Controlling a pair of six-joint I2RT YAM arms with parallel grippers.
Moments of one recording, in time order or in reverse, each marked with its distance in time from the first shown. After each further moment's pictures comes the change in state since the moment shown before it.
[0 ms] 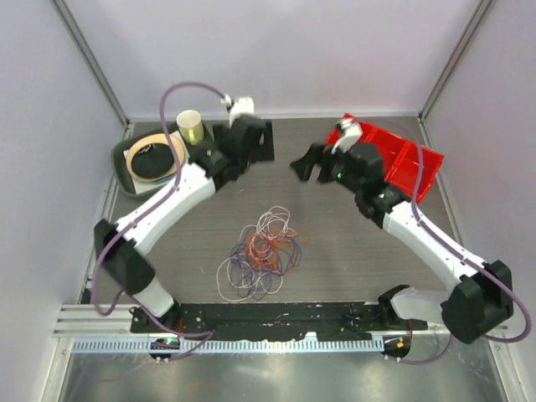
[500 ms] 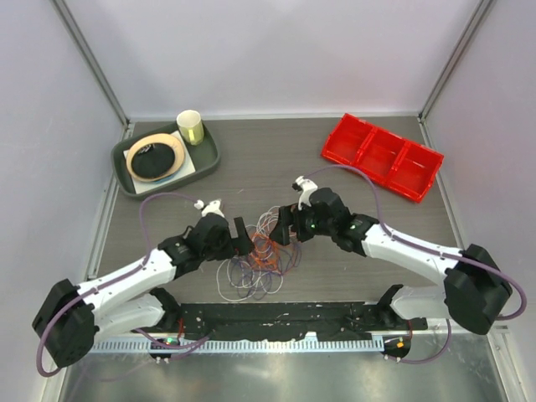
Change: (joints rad) left arm -0.123 -0.721 -1.262 0.277 0.425 -0.414; right arm 0.364 -0.018 -0.310 -0.080 -0.108 0.062
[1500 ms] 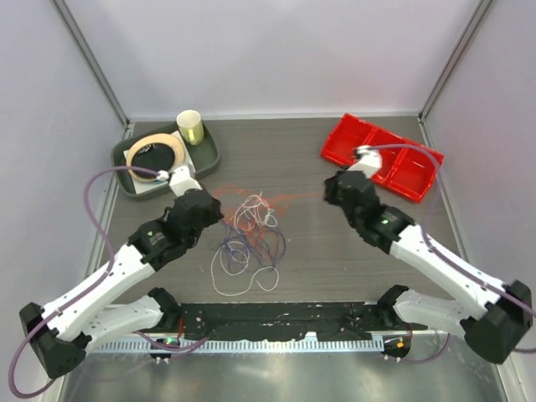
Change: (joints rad) left arm -0.026 -0.073 0.347 -0.167 -0.370 0.000; right arm -0.034 -0.127 0.134 -0.117 0.632 0.183
